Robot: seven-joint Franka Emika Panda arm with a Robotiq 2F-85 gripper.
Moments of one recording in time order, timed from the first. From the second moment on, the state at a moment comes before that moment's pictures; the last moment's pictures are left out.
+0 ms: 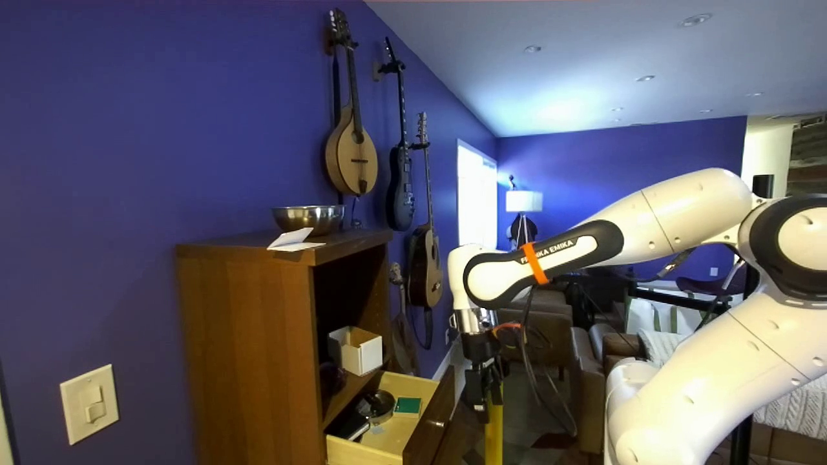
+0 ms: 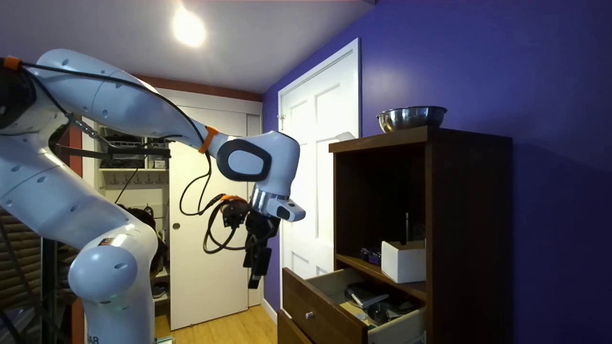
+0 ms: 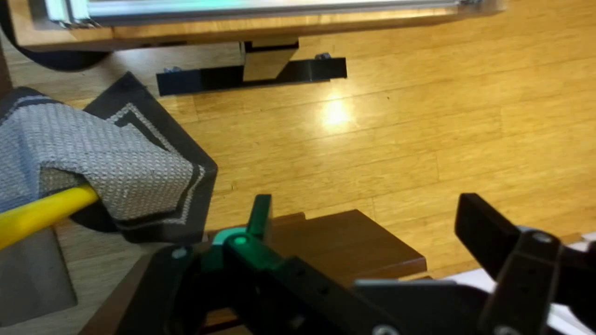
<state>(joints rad) -0.07 -0.73 -0.17 -2.75 0.02 1.80 -0.08</state>
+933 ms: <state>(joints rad) 0.00 -0.57 -0.15 -2.76 0.12 2.29 -0.09</state>
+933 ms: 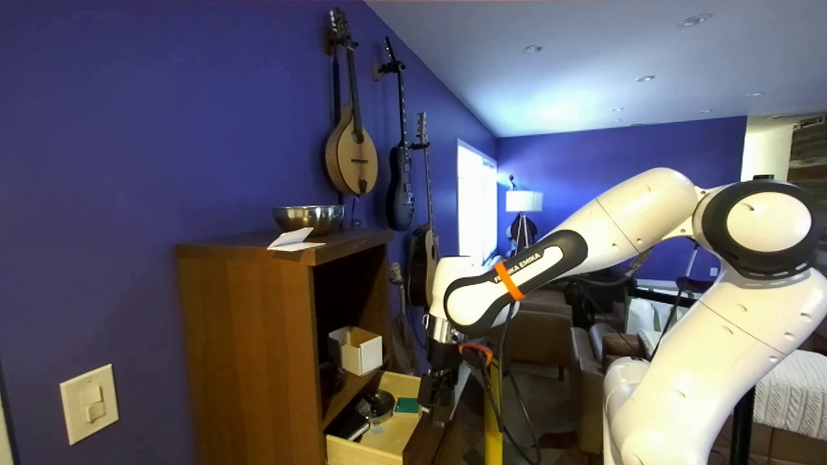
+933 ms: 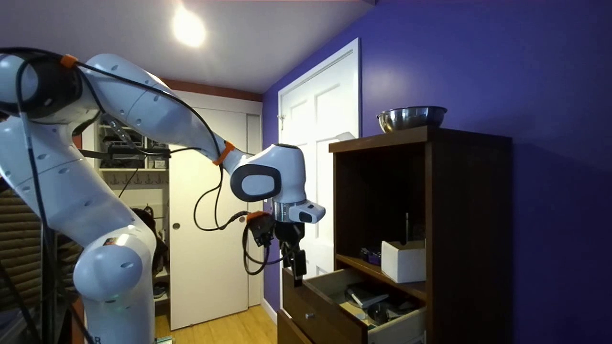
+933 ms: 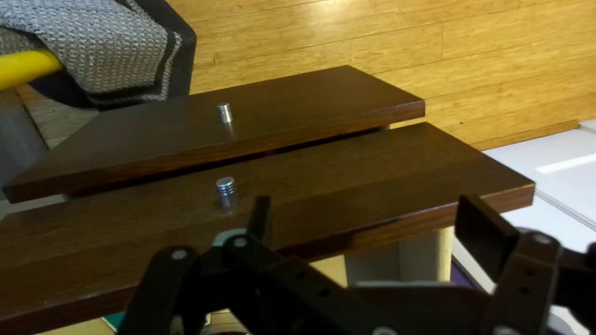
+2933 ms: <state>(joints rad) 0.24 -0.18 -0.09 -2.73 0.46 3.05 -0.04</state>
